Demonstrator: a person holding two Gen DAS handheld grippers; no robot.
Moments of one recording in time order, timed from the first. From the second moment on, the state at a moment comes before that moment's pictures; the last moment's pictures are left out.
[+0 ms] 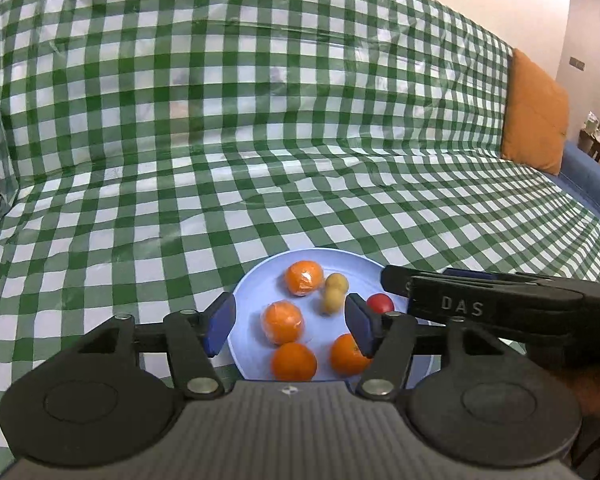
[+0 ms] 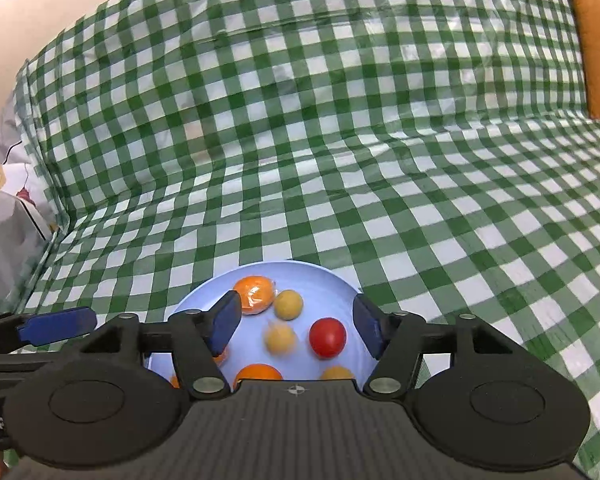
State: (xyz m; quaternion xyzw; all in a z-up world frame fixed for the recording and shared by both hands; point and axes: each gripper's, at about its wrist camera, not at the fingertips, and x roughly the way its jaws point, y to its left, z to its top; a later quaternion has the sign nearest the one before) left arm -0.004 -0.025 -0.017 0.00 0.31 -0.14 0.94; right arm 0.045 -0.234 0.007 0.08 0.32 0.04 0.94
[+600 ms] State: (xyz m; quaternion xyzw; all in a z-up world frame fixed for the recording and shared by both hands) left arm -0.087 -0.005 0.007 0.01 0.29 -0.09 0.95; right arm -0.012 -0.236 0.033 0.03 0.29 -0.02 0.96
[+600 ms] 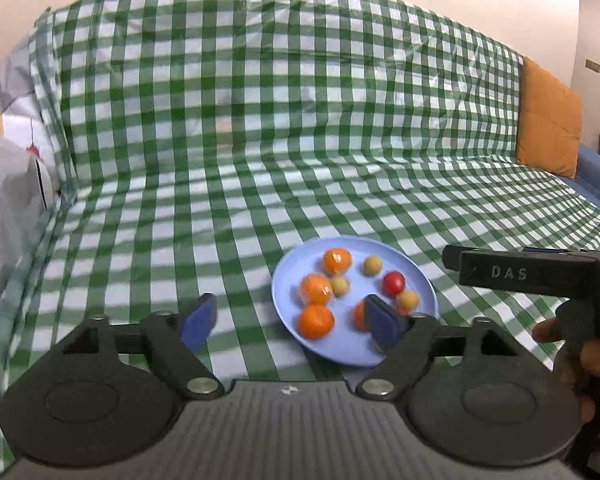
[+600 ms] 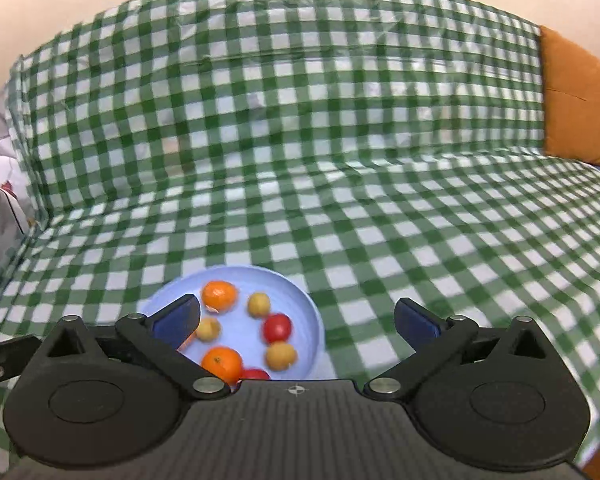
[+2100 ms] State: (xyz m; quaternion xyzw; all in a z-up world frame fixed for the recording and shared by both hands) left arm -0.061 -0.018 -0.024 0.02 0.36 -0.05 0.93; right arm -0.029 -0.227 0.016 -0.02 0.33 -0.02 0.94
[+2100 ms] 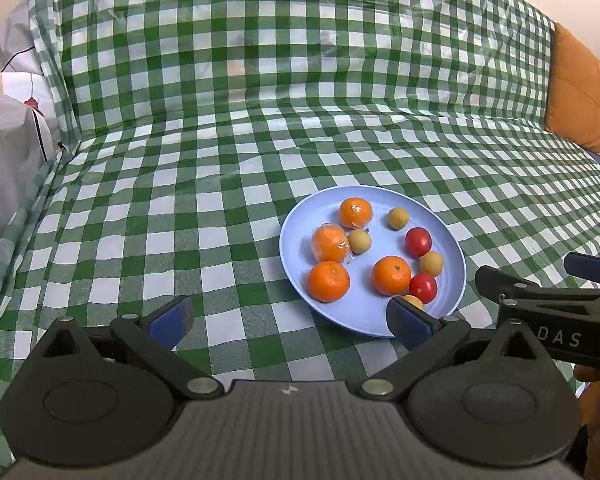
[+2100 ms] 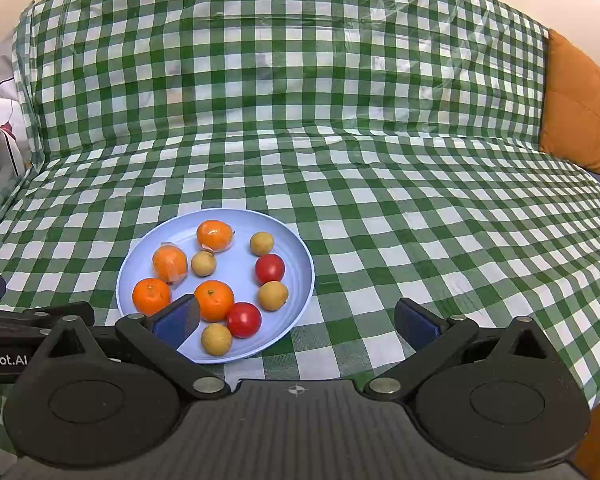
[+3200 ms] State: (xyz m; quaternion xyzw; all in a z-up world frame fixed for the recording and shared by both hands) left arm -0.062 -0.023 -0.025 0.02 0.36 -0.06 0.93; right arm -0.030 -0.228 0.015 -0.03 0.33 -0.02 0.94
